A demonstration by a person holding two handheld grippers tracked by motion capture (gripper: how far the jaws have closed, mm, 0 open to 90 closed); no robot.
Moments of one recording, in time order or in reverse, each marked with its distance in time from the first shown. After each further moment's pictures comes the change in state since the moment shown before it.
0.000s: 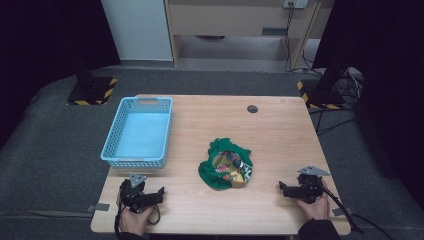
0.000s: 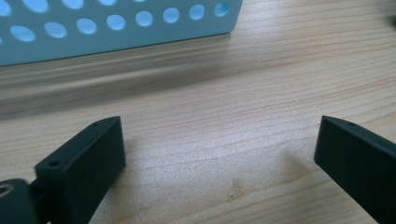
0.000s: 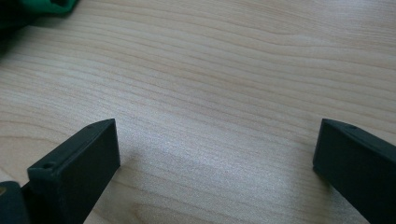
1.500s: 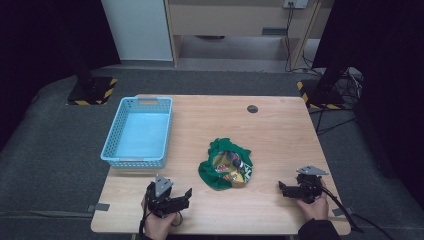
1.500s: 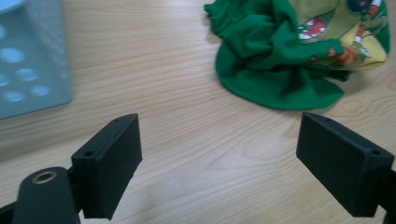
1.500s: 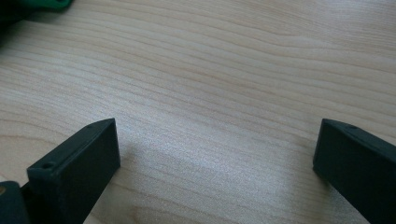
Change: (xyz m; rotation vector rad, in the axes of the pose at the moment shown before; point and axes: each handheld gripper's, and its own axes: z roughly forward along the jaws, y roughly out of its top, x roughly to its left) left arm -0.095 0.021 -0.016 -0.136 -0.188 0.070; right arm 0.002 0.001 0.002 0.008 -0.014 -0.020
